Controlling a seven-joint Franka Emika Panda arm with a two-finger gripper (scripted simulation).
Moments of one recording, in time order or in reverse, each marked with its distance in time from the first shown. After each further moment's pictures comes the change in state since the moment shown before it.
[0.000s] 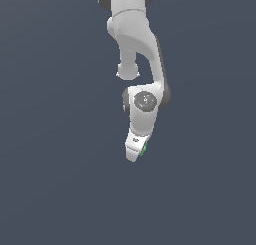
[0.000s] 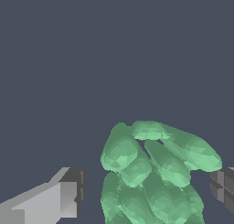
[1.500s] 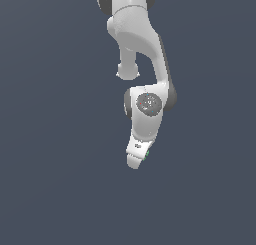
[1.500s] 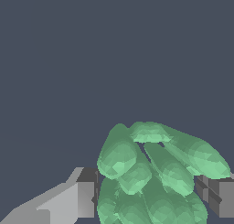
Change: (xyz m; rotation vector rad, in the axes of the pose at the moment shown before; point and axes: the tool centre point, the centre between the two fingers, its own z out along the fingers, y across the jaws) arm 0.019 0.030 -0.025 -0.001 0.001 0.000
